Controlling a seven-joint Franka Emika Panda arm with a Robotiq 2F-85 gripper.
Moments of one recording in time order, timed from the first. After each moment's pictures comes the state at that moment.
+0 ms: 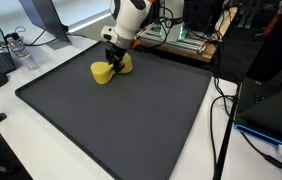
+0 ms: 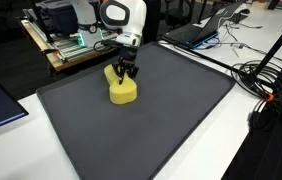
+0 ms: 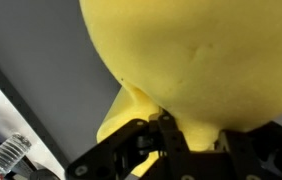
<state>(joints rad) 0.49 0.43 -0.63 -2.39 -1.06 2.90 1.16</state>
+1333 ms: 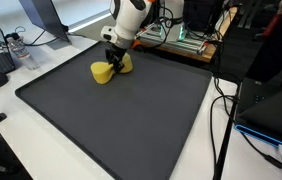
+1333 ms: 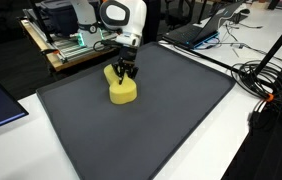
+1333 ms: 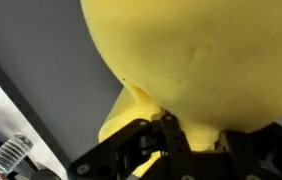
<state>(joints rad) 0.49 0.43 -0.63 -2.39 -1.06 2.90 1.16</state>
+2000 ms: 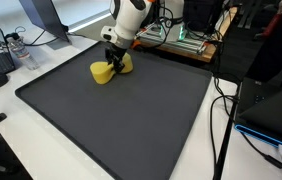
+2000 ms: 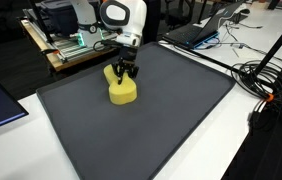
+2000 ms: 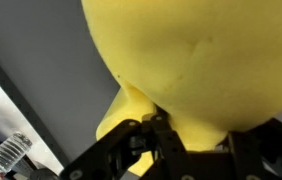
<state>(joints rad) 0.49 0.43 -0.63 -2.39 -1.06 2.90 1.15</state>
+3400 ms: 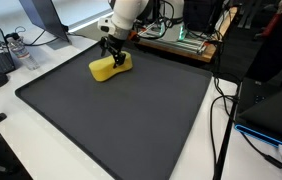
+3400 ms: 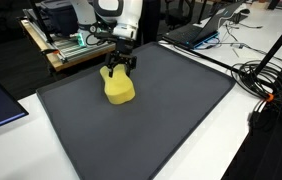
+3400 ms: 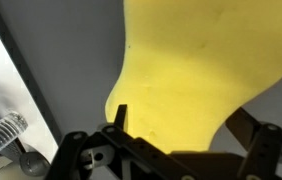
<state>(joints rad) 0.47 0.30 -0.63 -2.44 -1.04 2.86 0.92</state>
